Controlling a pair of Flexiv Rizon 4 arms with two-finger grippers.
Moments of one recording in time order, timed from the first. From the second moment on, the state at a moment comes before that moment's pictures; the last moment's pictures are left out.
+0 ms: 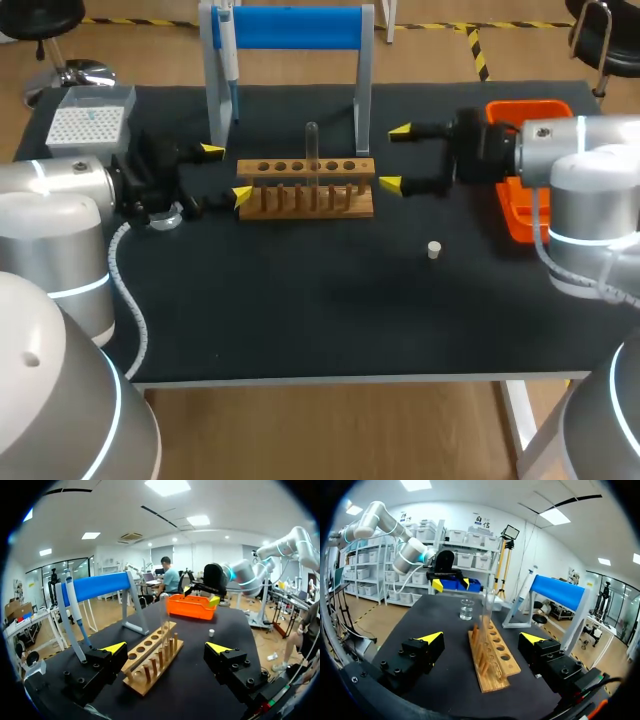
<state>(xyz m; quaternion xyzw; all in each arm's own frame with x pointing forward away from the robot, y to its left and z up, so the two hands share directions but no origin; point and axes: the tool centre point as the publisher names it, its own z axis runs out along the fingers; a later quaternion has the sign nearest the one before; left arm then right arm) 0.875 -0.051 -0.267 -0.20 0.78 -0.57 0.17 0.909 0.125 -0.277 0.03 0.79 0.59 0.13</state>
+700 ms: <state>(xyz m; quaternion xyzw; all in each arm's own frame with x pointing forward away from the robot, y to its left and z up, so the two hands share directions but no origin) 0.876 -0.051 -0.268 -0.20 0.78 -0.57 0.17 0.935 0.199 -0.267 -0.02 0.75 0.66 0.02</state>
